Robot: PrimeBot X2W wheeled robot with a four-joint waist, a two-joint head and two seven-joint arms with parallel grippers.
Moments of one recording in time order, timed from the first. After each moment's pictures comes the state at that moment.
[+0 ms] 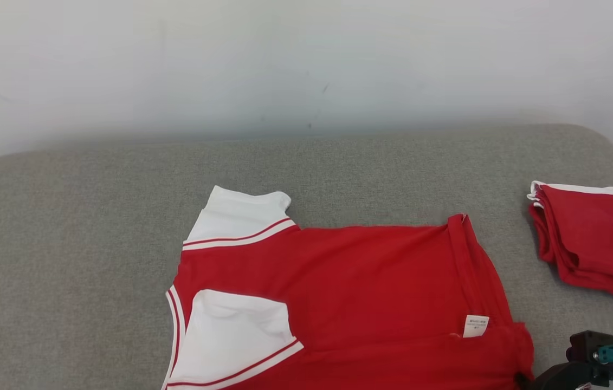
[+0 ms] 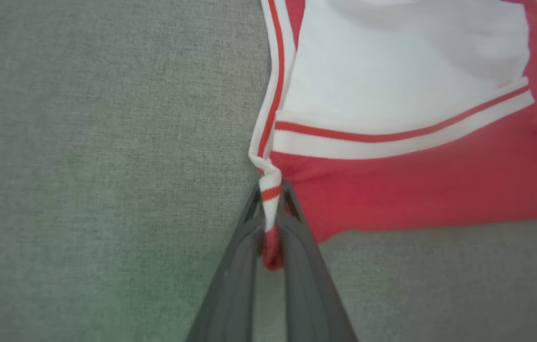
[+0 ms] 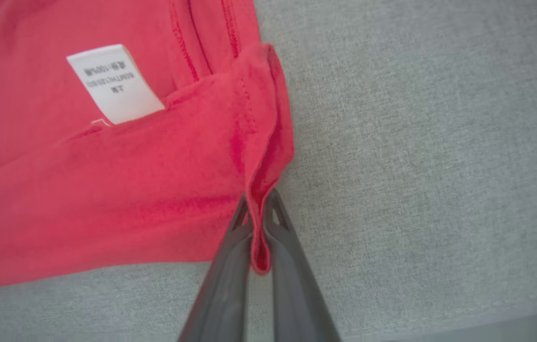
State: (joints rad) left arm 0.02 0.29 -0.37 0.38 -0.59 0.06 0.00; right arm 0.04 -0.05 -0.25 0.15 0.22 0.13 0.64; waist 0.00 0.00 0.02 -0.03
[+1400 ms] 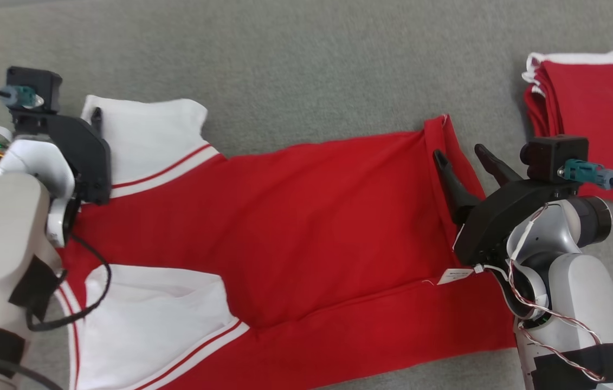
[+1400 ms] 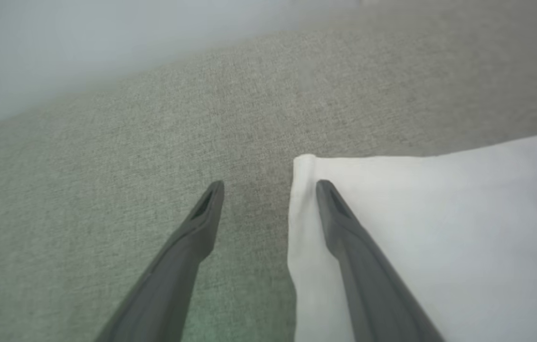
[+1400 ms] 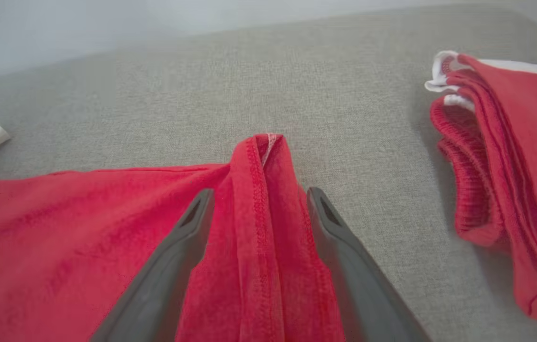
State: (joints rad) left arm -0.97 0.39 -0.44 0.76 -0.43 0.03 0.28; right arm -0.45 -0.05 0.00 0.05 0.19 0.13 0.50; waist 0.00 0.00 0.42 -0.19
